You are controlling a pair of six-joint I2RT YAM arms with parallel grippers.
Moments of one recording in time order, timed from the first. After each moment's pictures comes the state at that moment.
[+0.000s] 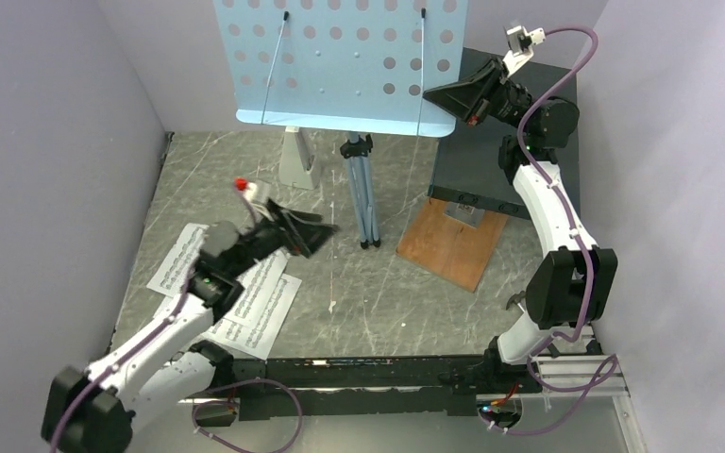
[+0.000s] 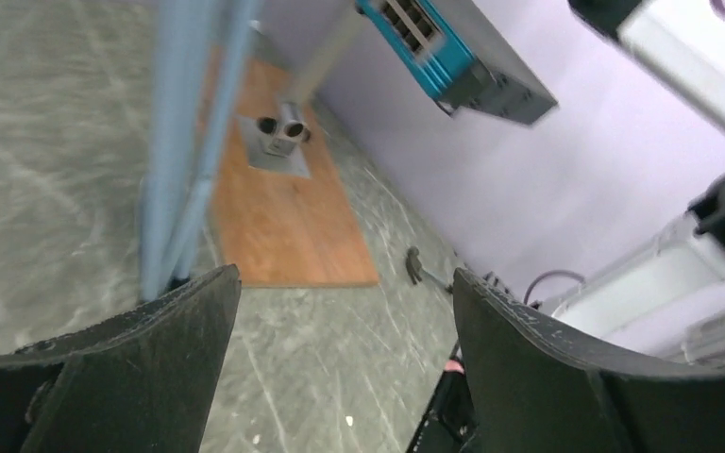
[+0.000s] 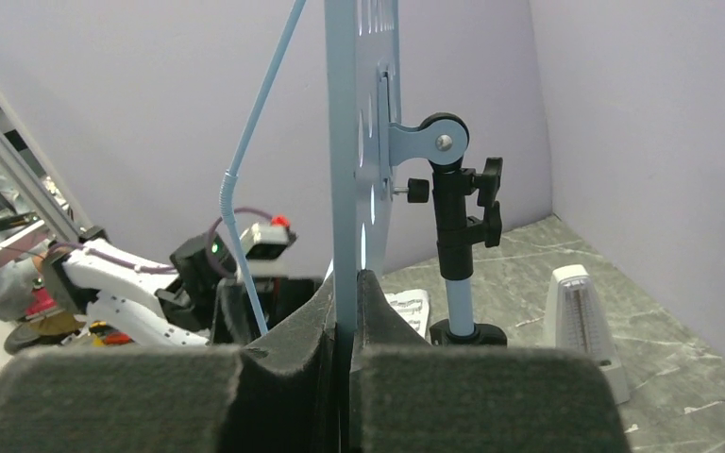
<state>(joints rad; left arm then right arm) -0.41 0.85 0.53 0.43 0.44 -0.72 0.04 1.62 1.52 1.03 -1.15 1.20</state>
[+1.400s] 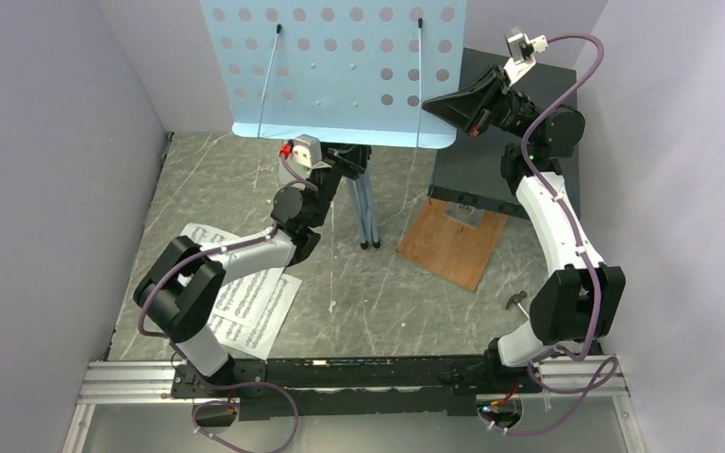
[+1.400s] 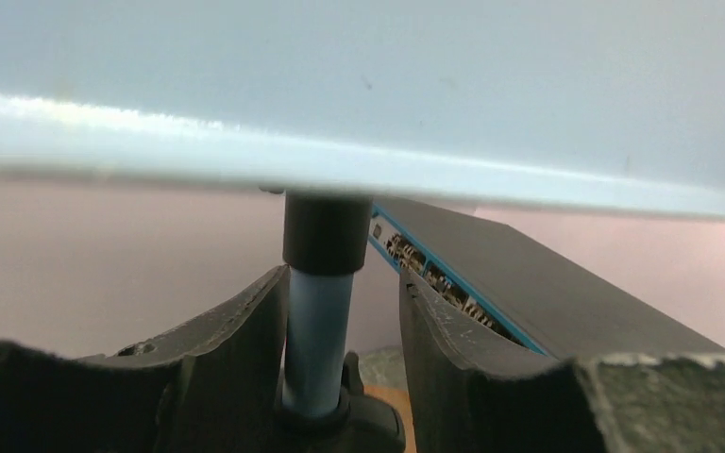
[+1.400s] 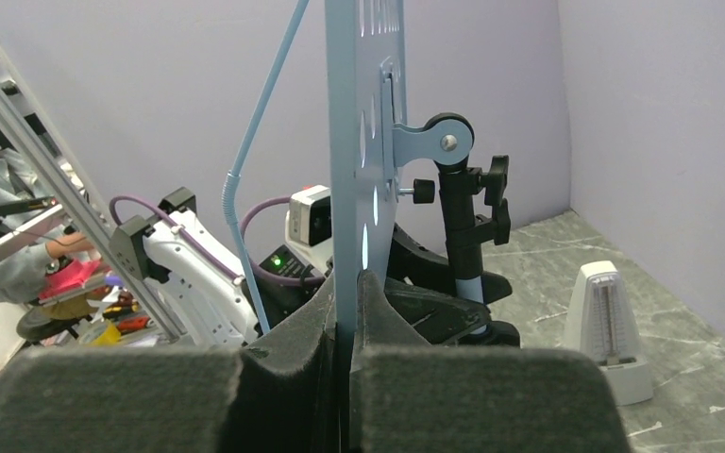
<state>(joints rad) -0.71 1.64 0.96 1.29 -0.22 -0.22 0.06 1.53 1.46 1.01 -1.16 1.20</state>
